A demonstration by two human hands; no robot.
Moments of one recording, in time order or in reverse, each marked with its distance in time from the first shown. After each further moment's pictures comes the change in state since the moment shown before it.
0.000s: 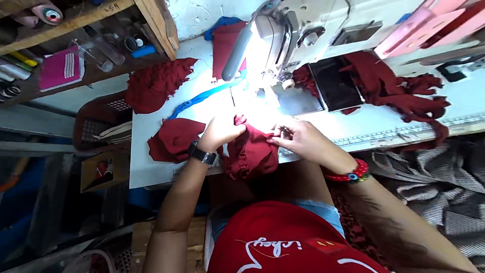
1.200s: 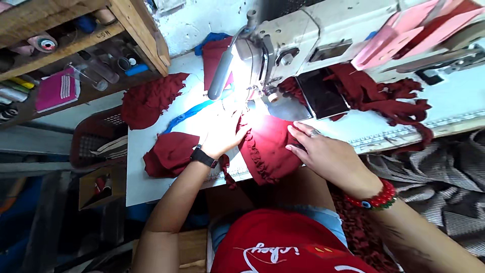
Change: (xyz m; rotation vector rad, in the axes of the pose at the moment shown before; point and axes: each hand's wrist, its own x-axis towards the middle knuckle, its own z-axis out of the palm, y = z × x) left_hand 0.045 -0.009 0.025 0.513 0.081 0.233; right_hand -0.043 0.012 -0.021 -0.554 0.039 0.199
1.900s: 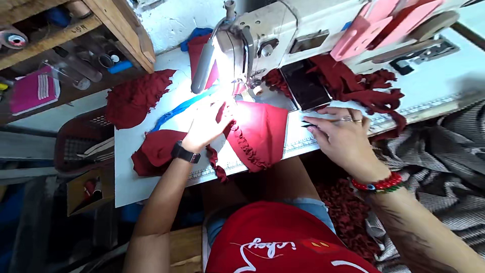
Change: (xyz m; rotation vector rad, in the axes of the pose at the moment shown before) left_hand -0.002 -0.014 -0.015 -0.217 0.038 -0.038; right_hand -0.024 0.062 -0.003 0.033 0.344 0.001
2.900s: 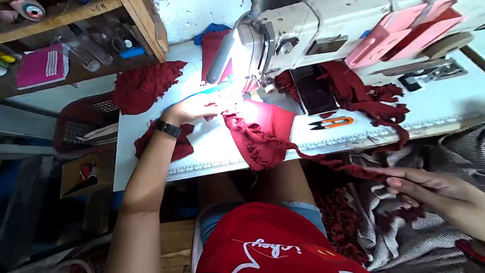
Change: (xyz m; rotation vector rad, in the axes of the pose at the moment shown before) left_hand 0.013 -0.030 -0.068 -0.620 -0.434 0.009; right_hand -0.074 0.038 -0.113 0.766 -0.461 0.328
